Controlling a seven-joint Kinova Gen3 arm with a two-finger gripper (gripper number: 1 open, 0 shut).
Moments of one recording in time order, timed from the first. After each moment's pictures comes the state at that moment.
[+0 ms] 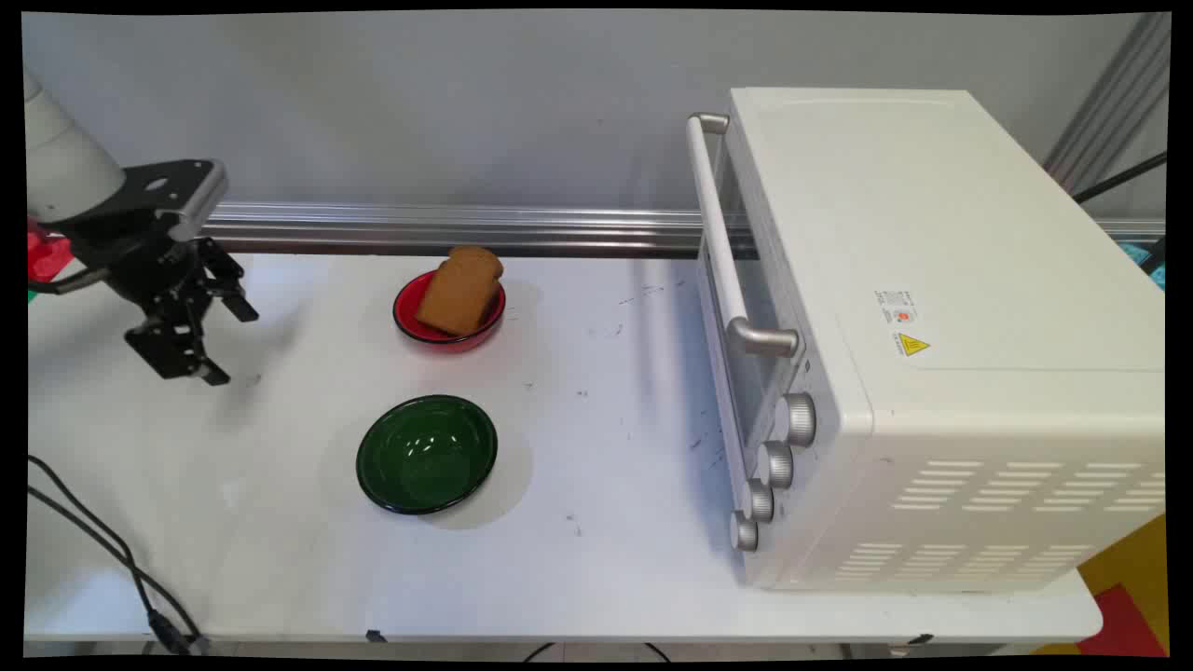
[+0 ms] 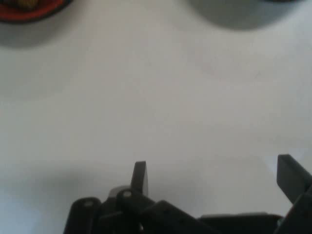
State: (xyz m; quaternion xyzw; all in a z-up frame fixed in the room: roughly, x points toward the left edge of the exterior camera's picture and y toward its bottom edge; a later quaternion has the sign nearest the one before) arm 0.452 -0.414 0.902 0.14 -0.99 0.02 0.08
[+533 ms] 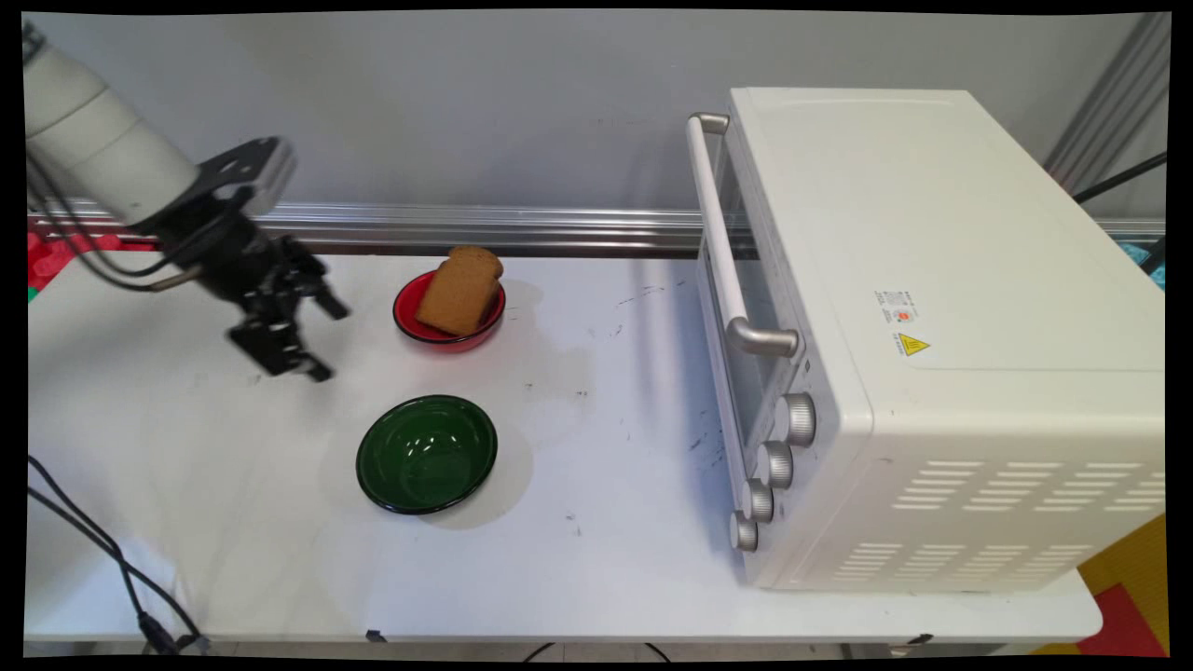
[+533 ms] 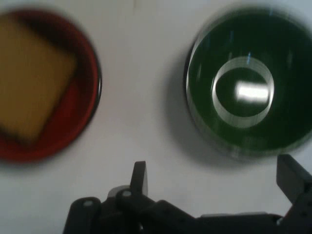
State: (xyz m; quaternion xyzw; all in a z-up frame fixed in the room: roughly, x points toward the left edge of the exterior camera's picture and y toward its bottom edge) arm 0.388 -0.425 0.904 0.17 -0.97 0.02 0.19
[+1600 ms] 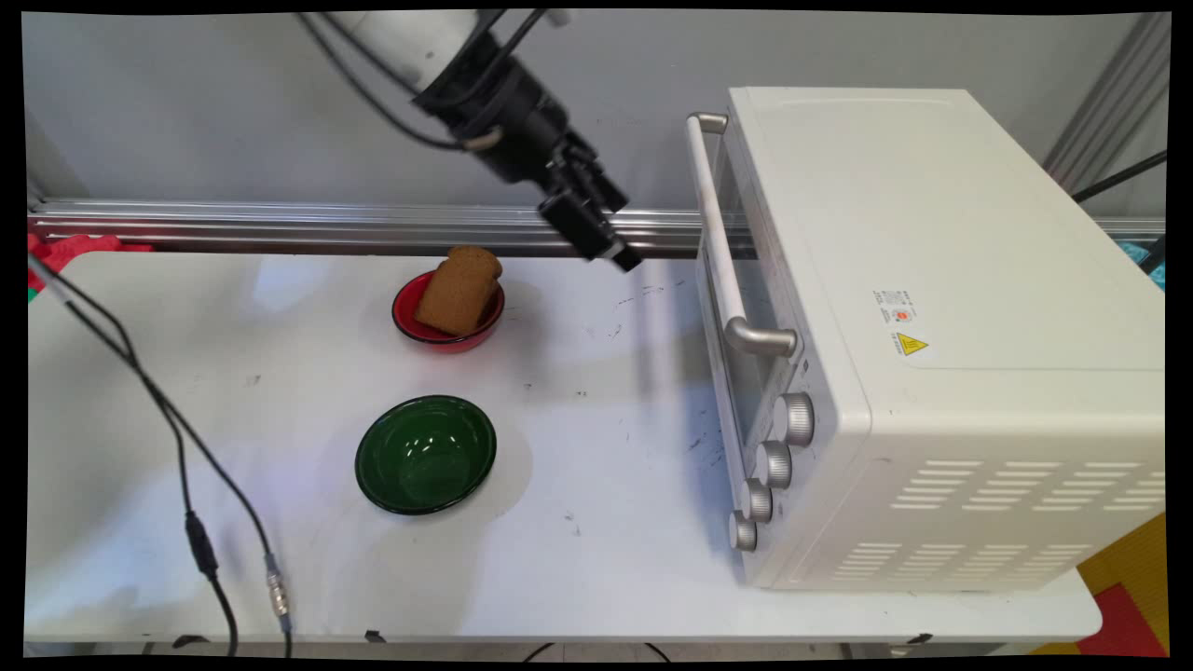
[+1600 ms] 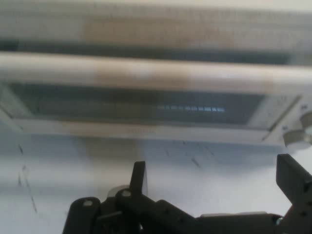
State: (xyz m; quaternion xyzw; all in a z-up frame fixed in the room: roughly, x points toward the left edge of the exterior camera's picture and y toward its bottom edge) arm 0.164 -0.494 1.001 0.15 -0.93 0.04 0.34
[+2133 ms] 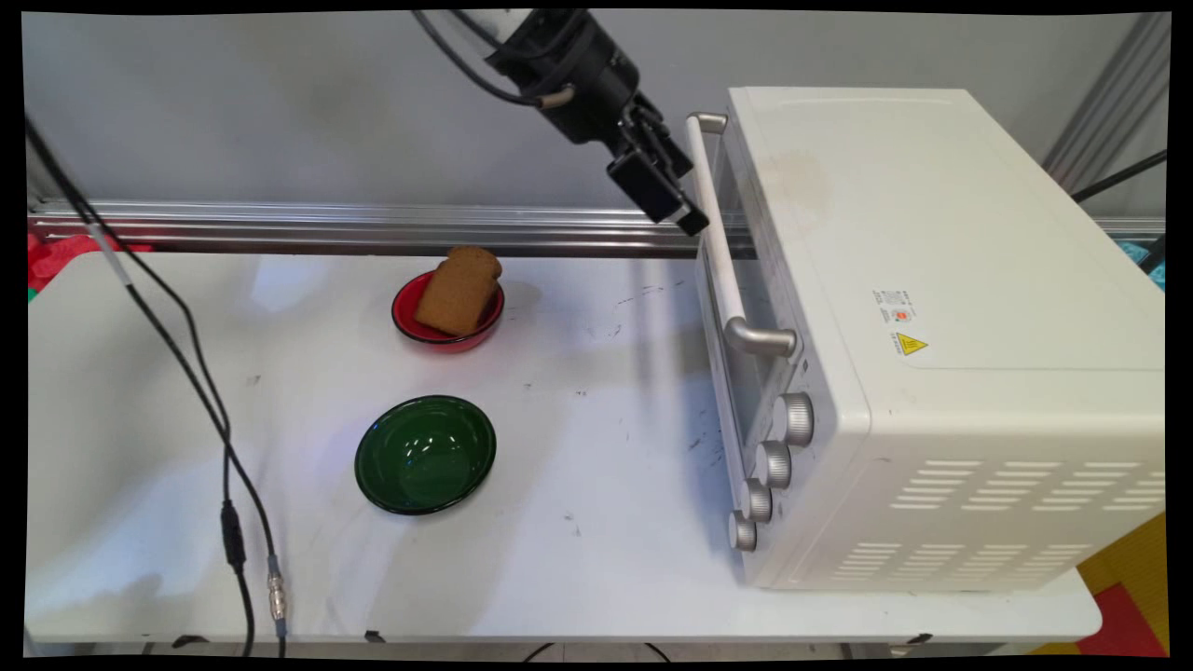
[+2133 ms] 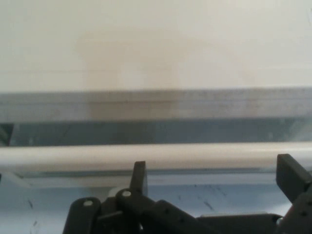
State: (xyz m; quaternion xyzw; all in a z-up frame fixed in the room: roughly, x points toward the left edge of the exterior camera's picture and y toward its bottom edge) arm 0.125 -0.530 1.018 0.12 -0.92 0.04 0.36
